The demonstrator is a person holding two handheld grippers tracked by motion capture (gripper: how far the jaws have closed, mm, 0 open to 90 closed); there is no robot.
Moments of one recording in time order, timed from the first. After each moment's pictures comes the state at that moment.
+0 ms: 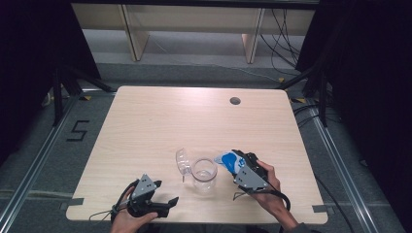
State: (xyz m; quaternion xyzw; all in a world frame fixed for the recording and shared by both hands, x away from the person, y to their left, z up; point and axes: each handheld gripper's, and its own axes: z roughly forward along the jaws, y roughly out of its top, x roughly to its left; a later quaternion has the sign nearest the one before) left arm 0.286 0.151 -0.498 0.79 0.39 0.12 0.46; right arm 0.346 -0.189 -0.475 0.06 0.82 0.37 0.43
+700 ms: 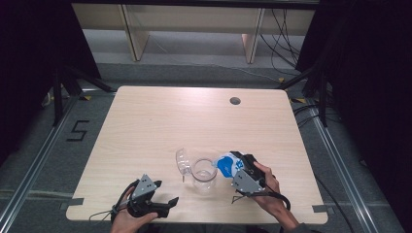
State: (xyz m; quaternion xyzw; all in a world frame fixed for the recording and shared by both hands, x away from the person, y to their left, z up) left arm 0.286 0.151 -0.498 0.79 0.39 0.13 0.46; right arm 0.341 -0.184 -0.477 0.04 0.82 0.34 0.45
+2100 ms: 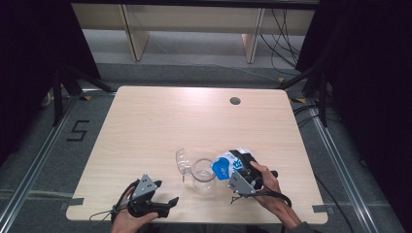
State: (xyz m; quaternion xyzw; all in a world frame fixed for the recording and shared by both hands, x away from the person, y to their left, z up) left arm 0.287 0.150 -0.499 0.79 0.39 0.13 0.46; right arm 0.343 -0.178 -0.473 -0.02 0.83 0.27 0.49
